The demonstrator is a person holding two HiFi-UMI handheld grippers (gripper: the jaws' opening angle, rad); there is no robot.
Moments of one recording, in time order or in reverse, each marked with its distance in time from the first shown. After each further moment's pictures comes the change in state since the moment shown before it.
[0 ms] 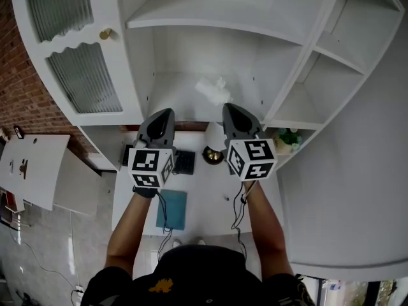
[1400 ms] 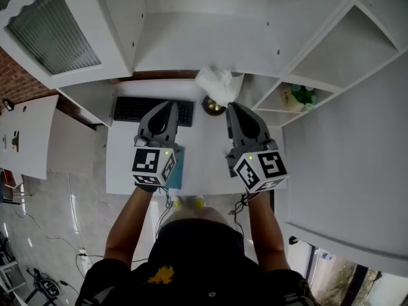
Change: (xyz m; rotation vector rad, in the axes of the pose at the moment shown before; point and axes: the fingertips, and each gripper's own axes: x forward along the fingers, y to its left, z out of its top) left arm -0.038 -0.046 -0.119 -0.118 0.110 -0.051; right arm -0.069 0.025 -0.103 0.202 0.067 0.053
